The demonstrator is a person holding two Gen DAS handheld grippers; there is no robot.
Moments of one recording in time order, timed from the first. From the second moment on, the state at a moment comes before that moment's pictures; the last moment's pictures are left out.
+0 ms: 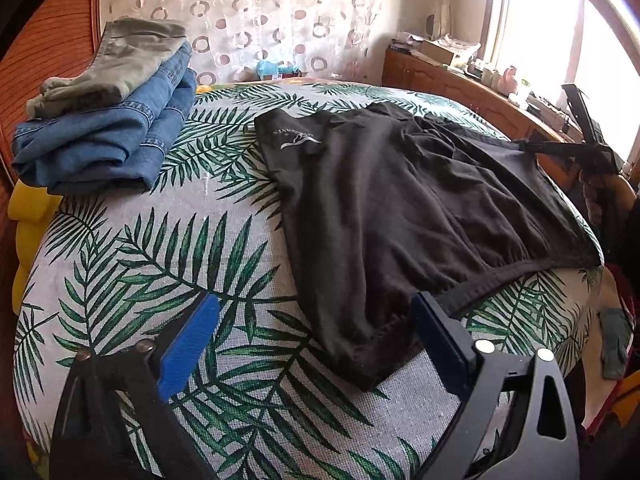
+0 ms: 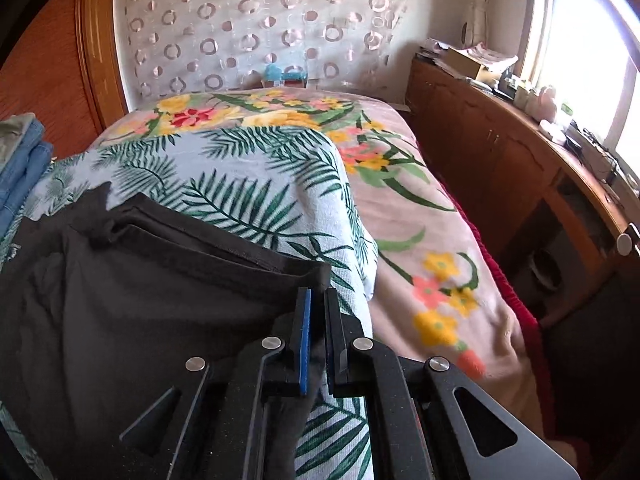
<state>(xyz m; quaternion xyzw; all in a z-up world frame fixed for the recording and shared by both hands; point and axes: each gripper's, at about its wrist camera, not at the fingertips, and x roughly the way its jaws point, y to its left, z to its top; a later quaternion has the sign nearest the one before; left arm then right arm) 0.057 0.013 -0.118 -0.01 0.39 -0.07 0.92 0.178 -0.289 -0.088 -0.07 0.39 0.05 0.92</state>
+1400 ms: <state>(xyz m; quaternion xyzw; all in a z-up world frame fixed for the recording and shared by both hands) 0.038 0.000 -0.109 0.00 0.39 -0.11 0.91 0.055 -0.253 -0.125 -0.07 0.35 0.12 0.93</state>
